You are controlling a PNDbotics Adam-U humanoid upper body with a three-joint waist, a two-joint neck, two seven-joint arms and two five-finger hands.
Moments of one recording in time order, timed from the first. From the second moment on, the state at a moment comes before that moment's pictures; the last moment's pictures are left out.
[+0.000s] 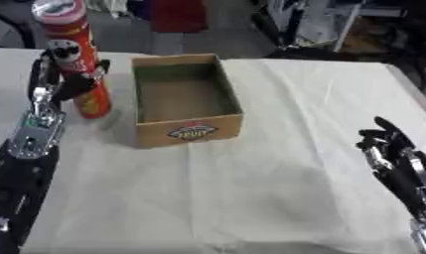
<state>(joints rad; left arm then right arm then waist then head) -0.65 0.35 0.08 -1.16 -0.03 0.00 0.18 -0.07 -0.24 0.08 -1.69 0.15 -0.07 0.02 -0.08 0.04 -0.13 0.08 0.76</state>
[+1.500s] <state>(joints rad) -0.75 0.24 -0.06 -1.04 -0.25 -0.11 0.11 -0.07 -0.22 0.09 -1.68 0.14 -0.08 0.04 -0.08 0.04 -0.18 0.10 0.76</state>
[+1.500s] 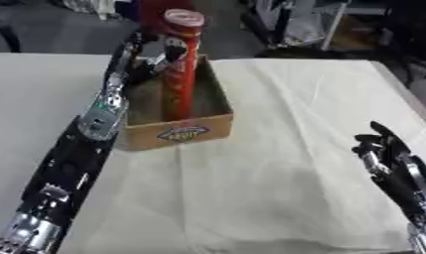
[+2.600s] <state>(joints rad) -0.07 0.24 0.25 -1.78 -0.04 0.01 0.18 -0.06 -0.22 0.07 -1.68 0.14 -0.08 0.02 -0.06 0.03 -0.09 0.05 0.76</state>
